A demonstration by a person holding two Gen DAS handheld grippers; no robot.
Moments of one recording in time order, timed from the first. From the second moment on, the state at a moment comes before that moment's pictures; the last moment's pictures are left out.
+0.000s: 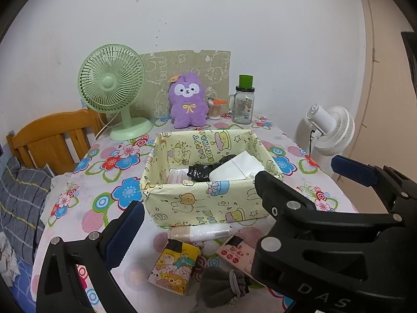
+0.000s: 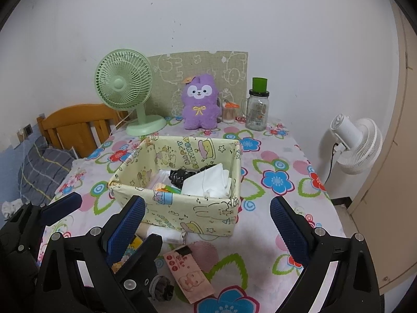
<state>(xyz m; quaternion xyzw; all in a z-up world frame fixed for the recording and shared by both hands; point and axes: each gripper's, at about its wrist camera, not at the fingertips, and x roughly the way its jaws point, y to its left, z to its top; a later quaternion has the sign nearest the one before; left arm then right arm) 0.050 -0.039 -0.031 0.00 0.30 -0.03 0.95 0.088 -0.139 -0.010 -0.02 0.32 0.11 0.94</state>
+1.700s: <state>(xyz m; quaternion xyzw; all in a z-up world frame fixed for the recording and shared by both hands) 0.064 -0.011 -0.113 -0.02 0.40 -0.01 0.92 0.101 -0.120 -0.098 -0.02 0.41 0.15 0.90</state>
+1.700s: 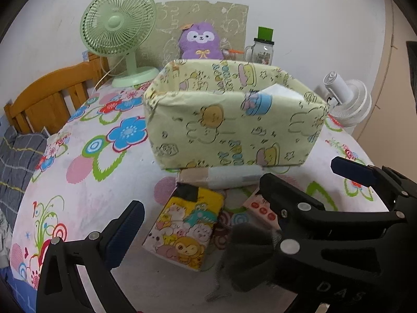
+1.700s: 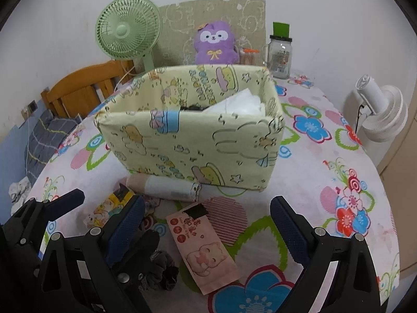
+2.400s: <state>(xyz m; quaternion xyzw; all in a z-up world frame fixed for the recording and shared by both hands) 0.061 0.000 -0.120 -0.03 0.41 0.00 0.91 0.106 -0.111 -0.116 -0.01 0.43 0.16 0.89</state>
